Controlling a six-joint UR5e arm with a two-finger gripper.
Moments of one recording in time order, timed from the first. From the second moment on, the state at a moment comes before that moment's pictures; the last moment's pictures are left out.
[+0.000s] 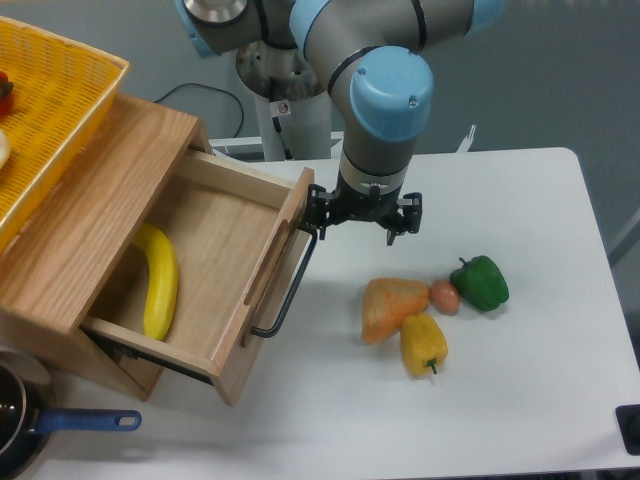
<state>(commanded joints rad) 2.51 -1.81 -1.46 -1.50 1.49 0.51</state>
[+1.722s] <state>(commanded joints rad) 2.42 -1.80 -1.47 -1.50 1.46 0.41</state>
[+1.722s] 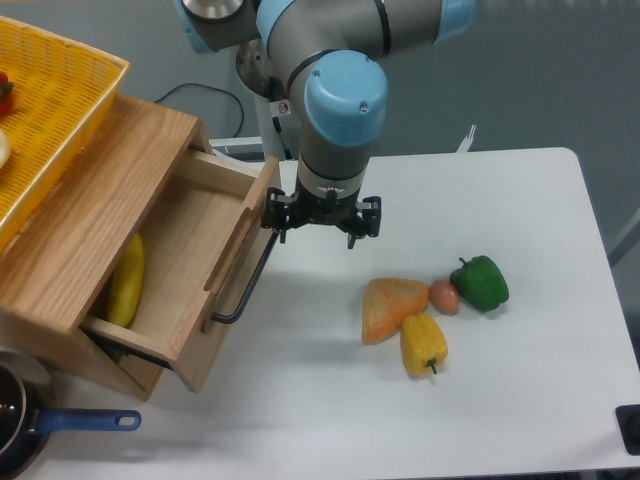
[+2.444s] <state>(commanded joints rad) 2.34 -1.80 -1.47 -1.51 1.46 0.37</state>
